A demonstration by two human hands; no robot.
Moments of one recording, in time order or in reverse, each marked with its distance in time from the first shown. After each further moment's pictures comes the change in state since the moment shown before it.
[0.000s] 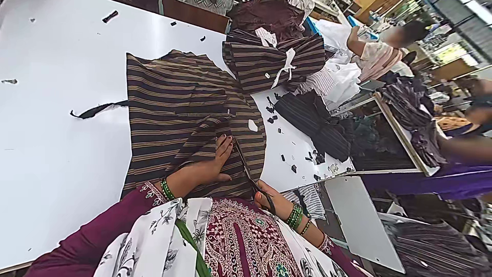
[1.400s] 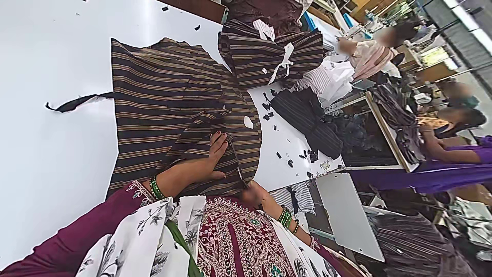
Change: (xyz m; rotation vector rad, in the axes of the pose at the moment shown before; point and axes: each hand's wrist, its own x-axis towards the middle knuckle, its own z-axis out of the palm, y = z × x) left_hand -0.001 0.000 -0.003 -0.039 -0.004 -0.030; right_hand 0.005 0.014 0.015 -0.037 0.107 -0.112
